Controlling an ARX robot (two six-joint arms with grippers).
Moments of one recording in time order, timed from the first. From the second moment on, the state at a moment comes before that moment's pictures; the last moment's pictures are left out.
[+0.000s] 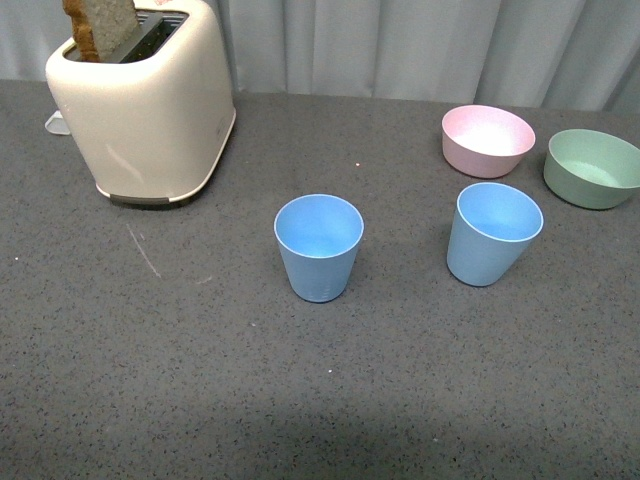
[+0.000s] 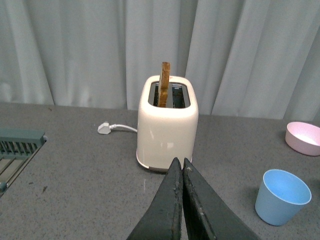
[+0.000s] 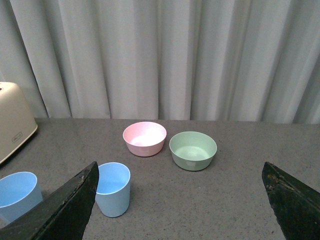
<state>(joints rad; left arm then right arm) 0.00 0.01 0.02 0.01 0.00 -0.01 0.00 0.00 0.00 0.00 0.00 0.00</state>
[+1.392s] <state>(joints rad) 0.00 0.00 0.02 0.00 0.00 -0.01 0.04 1.49 0.63 0.09 -0.05 0.00</state>
